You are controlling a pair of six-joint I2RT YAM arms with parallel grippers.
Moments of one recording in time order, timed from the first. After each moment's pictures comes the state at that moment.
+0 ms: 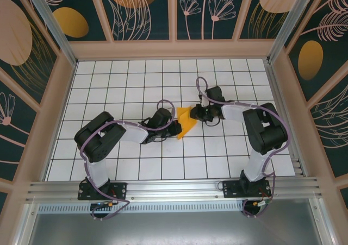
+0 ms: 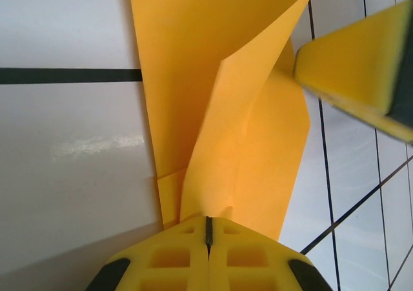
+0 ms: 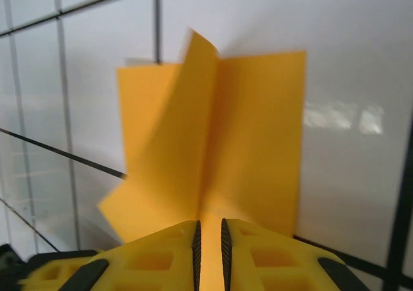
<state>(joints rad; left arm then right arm) -0.78 1.86 0.78 0.35 0.21 -0.89 0.40 1.80 0.92 -0.14 -0.47 0.53</state>
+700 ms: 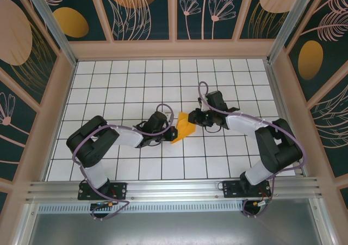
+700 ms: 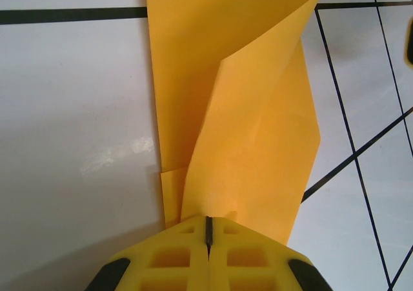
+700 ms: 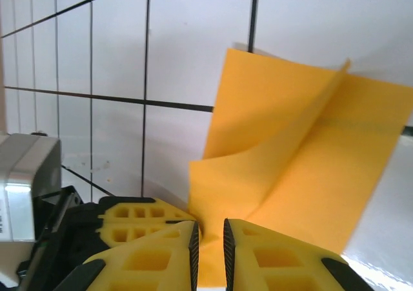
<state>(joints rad) -0.78 1.77 0.68 0.32 0.24 -0.71 0.48 1.56 0.80 -0.13 -0.48 0.62</state>
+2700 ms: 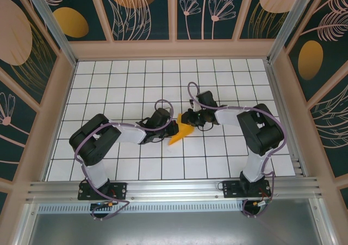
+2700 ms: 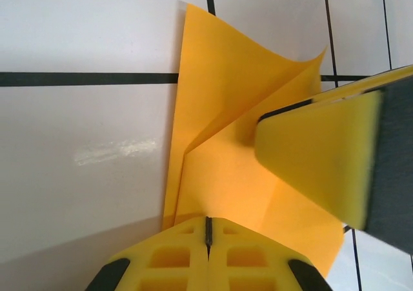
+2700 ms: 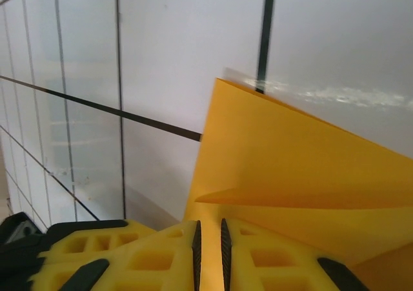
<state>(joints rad) -0.78 1.80 0.77 0.26 0.14 -0.87 0.51 1.80 0.90 -0.03 -0.55 0.63</state>
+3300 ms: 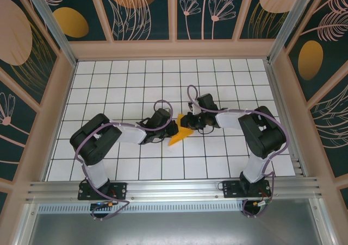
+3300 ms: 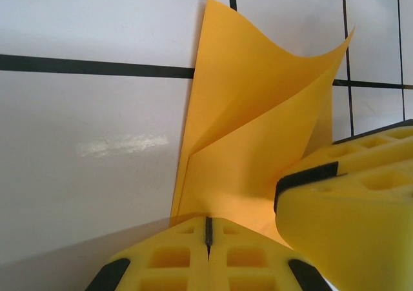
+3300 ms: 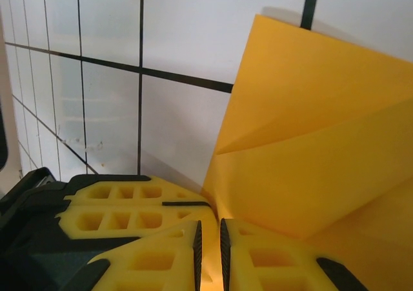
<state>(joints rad) -0.78 1.81 0.77 0.26 0.13 -0.92 0.53 1.77 0.84 -0.01 -0.61 0.61</state>
